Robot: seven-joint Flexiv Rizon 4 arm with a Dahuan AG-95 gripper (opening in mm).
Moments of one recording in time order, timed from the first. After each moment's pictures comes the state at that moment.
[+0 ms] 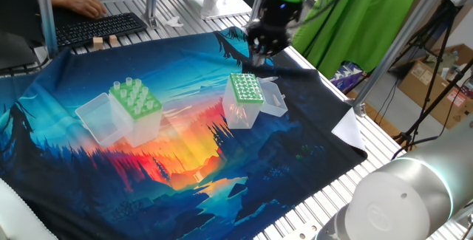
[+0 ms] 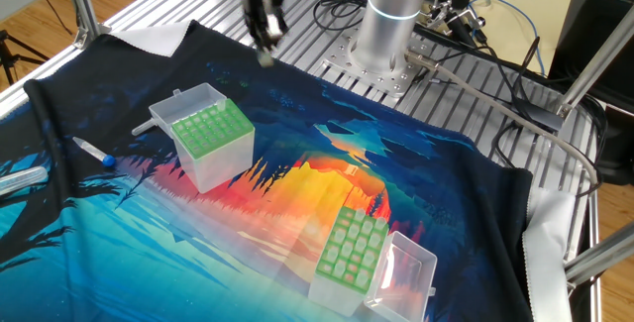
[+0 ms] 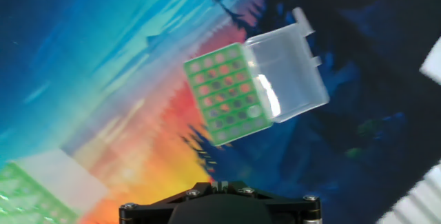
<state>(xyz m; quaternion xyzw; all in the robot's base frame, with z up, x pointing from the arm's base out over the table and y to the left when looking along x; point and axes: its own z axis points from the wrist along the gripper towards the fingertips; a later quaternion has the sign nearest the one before) 0.471 -0.040 0.275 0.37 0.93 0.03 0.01</state>
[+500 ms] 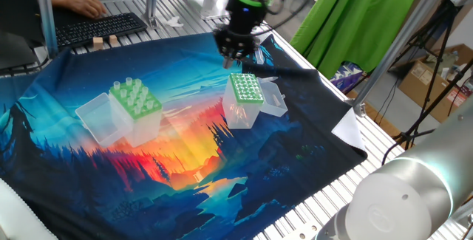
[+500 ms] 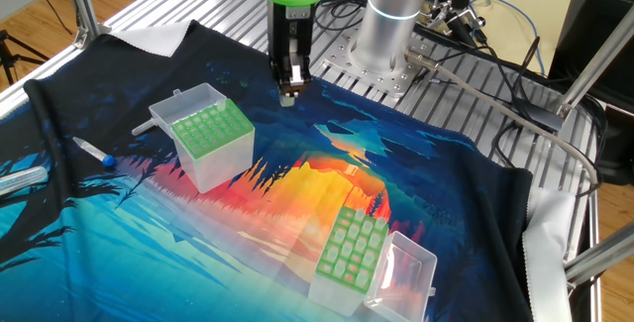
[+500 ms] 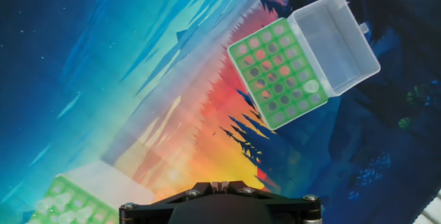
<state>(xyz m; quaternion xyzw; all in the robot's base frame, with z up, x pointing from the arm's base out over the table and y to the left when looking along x) 0.502 0.004 0.265 0.41 0.91 0.03 0.01</state>
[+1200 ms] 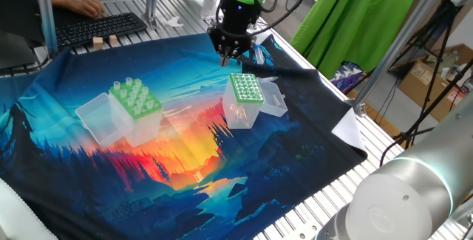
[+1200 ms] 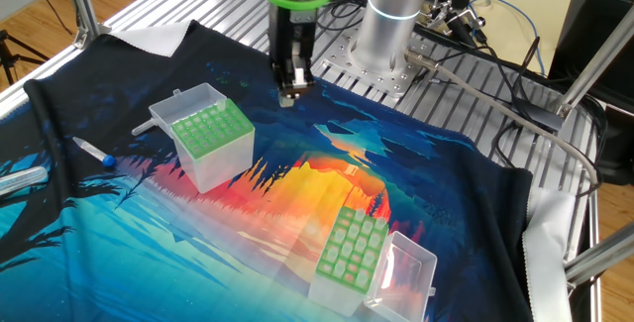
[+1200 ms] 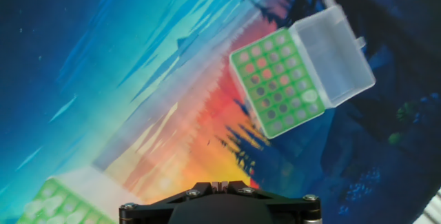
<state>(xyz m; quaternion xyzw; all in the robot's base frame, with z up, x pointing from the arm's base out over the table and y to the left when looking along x) 0.503 0.005 0.264 0.38 0.92 -0.02 0.03</state>
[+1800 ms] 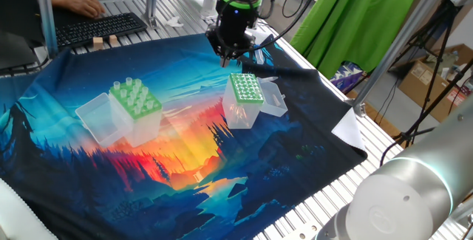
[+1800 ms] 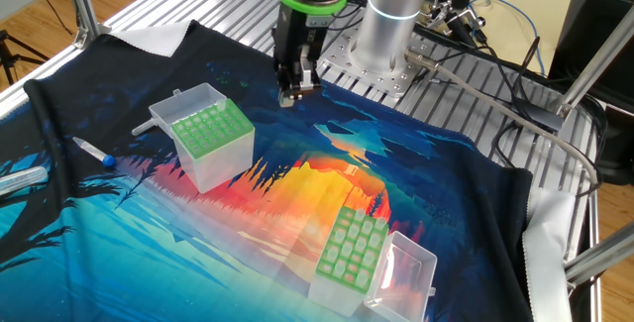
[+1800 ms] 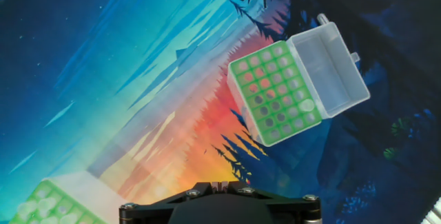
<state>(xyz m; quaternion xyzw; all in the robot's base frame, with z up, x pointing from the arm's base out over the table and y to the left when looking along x) 0.503 0.003 0.264 0.35 0.93 0.00 0.03</state>
